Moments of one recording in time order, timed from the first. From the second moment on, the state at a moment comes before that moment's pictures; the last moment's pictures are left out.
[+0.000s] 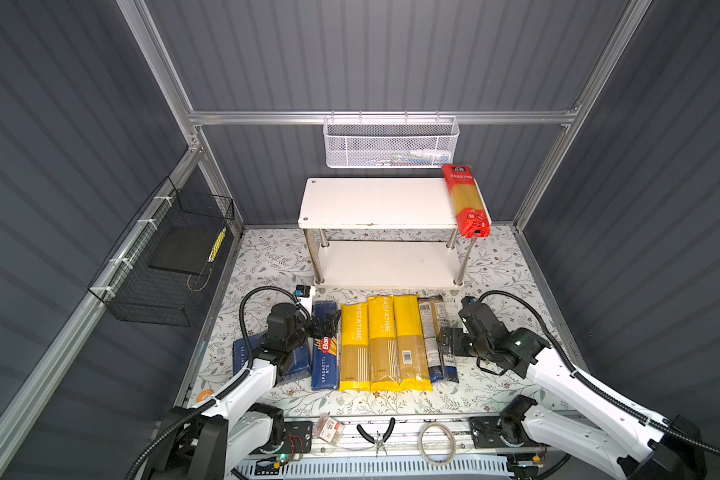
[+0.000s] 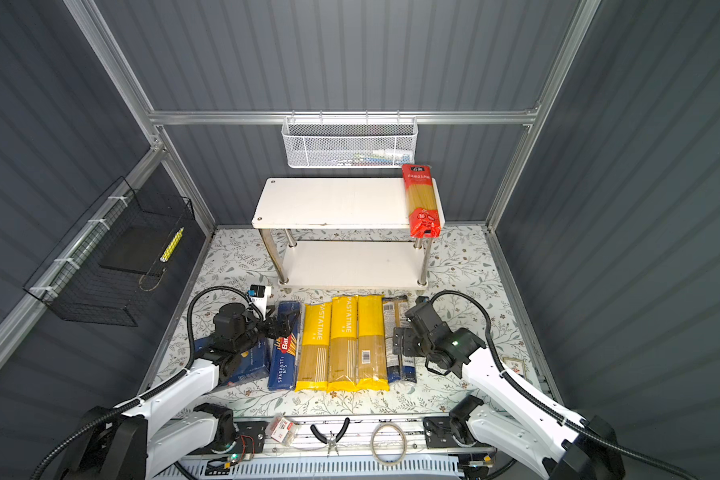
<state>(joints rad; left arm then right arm) -0.28 1.06 0.33 0.28 0.30 -0.21 0.62 0.94 0.66 -0.74 0.12 0.61</state>
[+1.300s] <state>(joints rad) -0.28 1.07 0.33 0.28 0.30 -0.21 0.73 1.31 0.67 -0.61 0.22 0.67</state>
